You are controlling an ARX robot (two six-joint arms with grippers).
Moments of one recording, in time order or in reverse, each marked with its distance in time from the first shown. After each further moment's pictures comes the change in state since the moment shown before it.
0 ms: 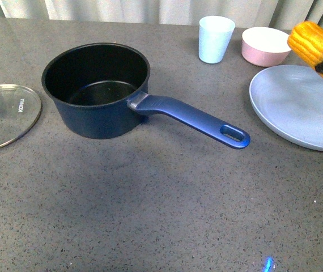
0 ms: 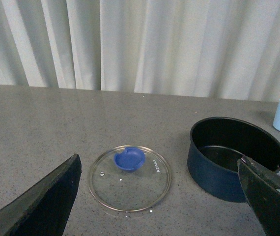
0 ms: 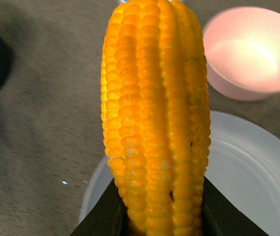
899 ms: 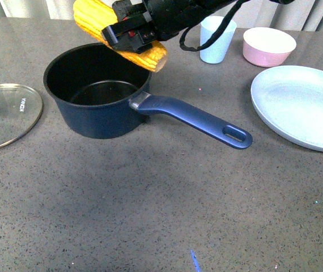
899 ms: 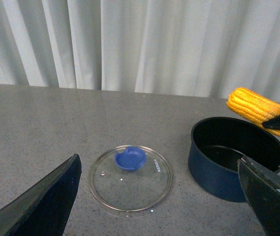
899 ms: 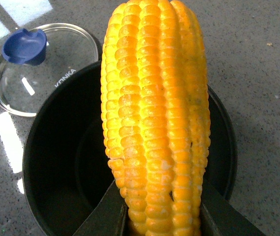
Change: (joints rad) left arm 0.000 0.000 0.000 0.000 0.000 0.000; right arm 0.520 0.276 0.442 -0.139 0.058 0.104
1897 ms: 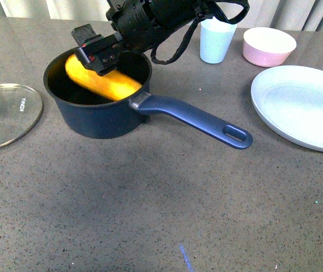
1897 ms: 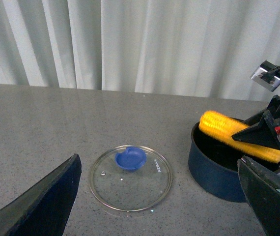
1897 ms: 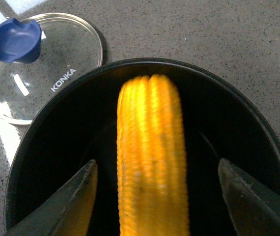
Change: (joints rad) left arm 0.000 0.000 0.000 0.000 0.000 0.000; right arm 0.056 0.121 0.122 -0.022 0.048 0.002
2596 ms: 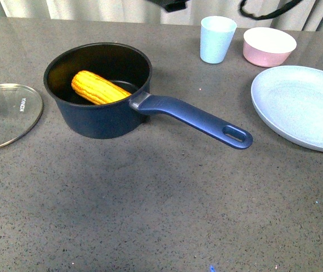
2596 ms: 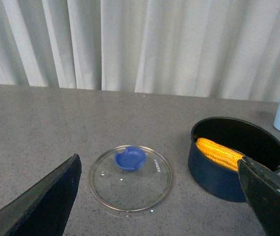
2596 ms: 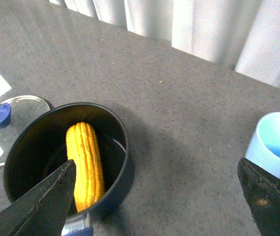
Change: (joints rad) left arm 0.000 0.000 0.000 0.000 0.000 0.000; right arm -0.243 -0.523 -0.586 0.386 -0.003 0.189
